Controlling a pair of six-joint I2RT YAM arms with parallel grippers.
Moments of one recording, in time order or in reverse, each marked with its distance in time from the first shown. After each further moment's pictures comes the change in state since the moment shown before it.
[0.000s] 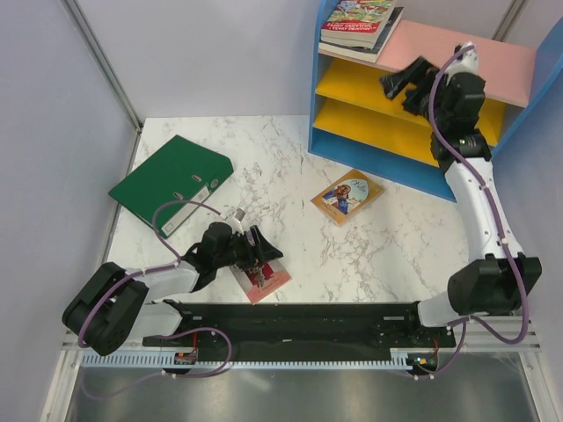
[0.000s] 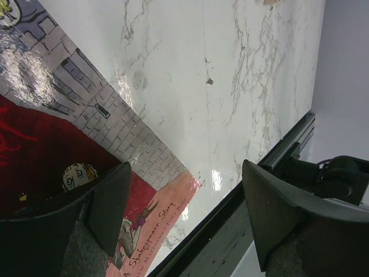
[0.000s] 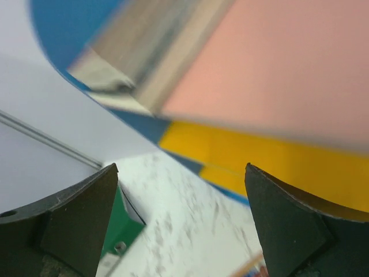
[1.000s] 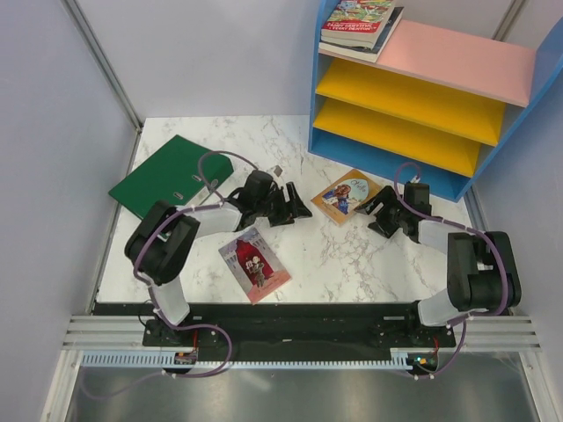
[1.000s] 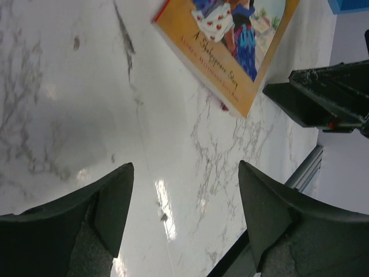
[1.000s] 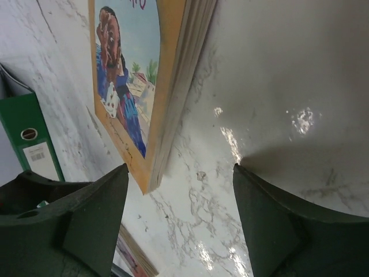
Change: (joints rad) left arm -0.015 0.505 0.641 -0.237 0.004 0.093; right arm -0.014 -0.052 -1.067 0.177 -0.175 0.253
